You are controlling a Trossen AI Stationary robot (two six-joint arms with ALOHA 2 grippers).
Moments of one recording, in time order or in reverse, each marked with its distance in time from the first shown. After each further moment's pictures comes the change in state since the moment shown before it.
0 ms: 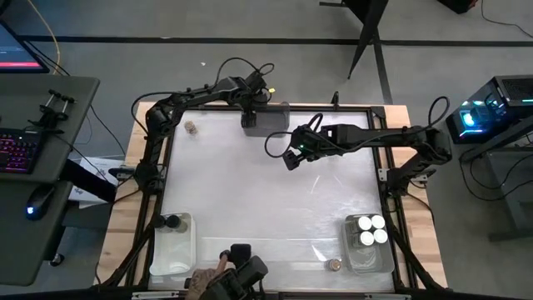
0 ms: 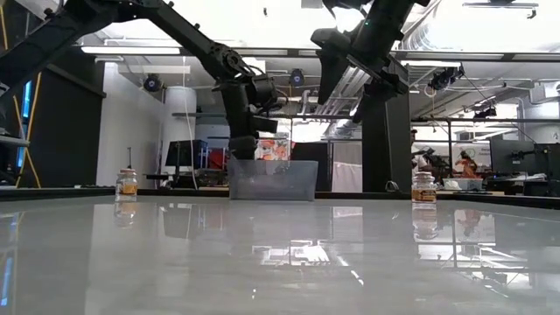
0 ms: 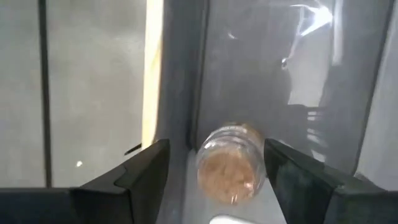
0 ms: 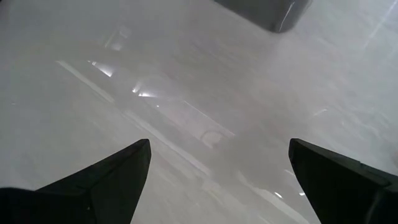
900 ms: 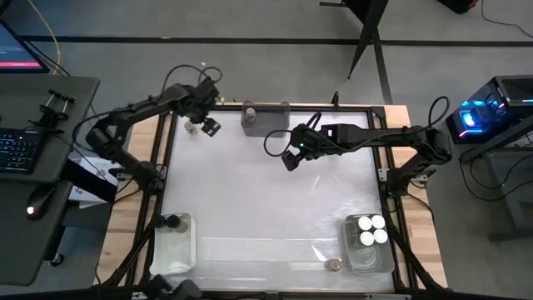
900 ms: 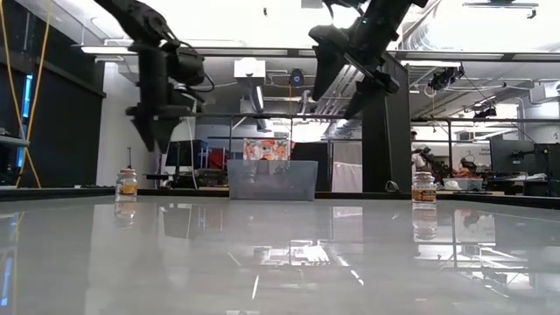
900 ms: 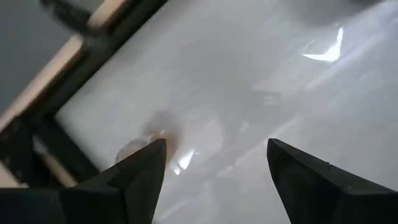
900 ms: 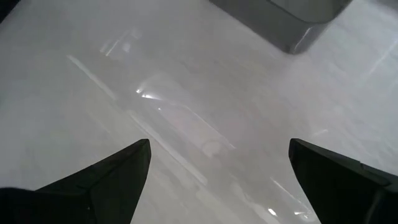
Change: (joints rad) left arm 0.140 -0.600 -0.570 -0.213 -0.056 -0.697; right arm -0.005 0.000 0.000 0.051 -0.004 -0.112
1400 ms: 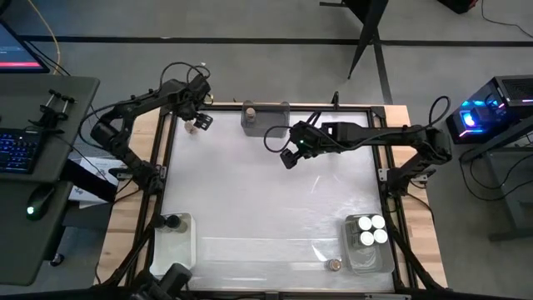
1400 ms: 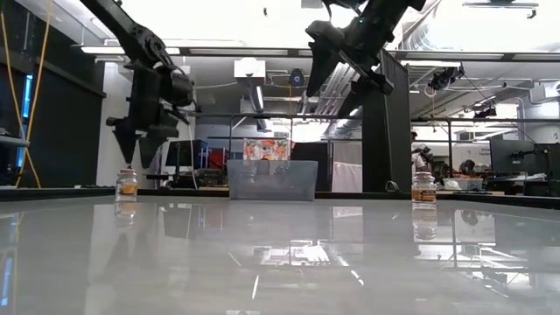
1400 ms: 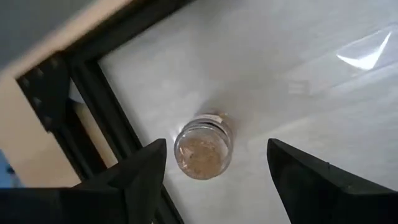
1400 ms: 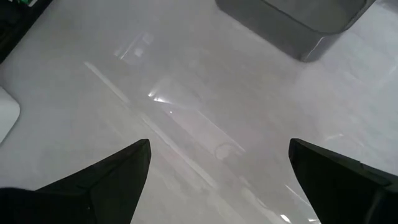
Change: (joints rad) left arm 0.157 0.068 -0.029 -0.009 -0.071 -0.086; right arm -0.026 0.000 0.000 0.050 -0.041 -0.011
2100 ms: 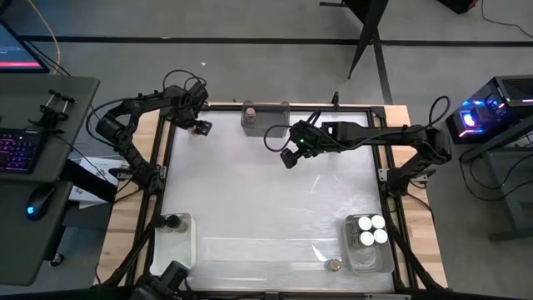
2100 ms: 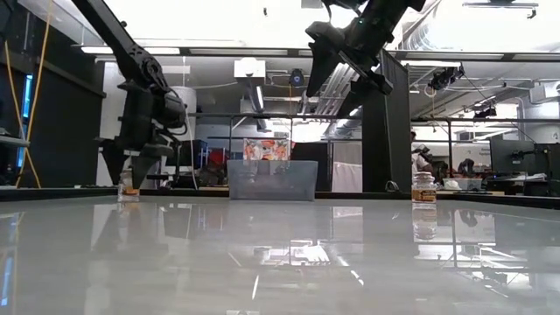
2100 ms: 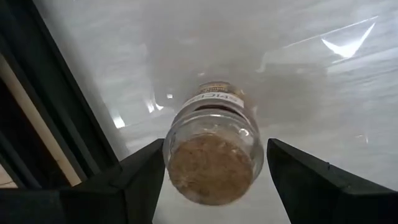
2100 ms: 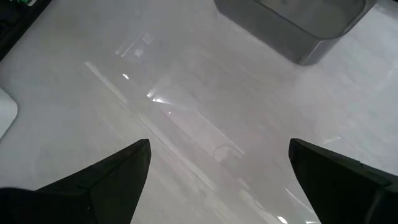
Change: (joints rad) left arm 0.067 0.081 -0.105 0.072 0.100 -0.085; right arm 0.002 0.000 0.000 0.004 0.001 -0.019
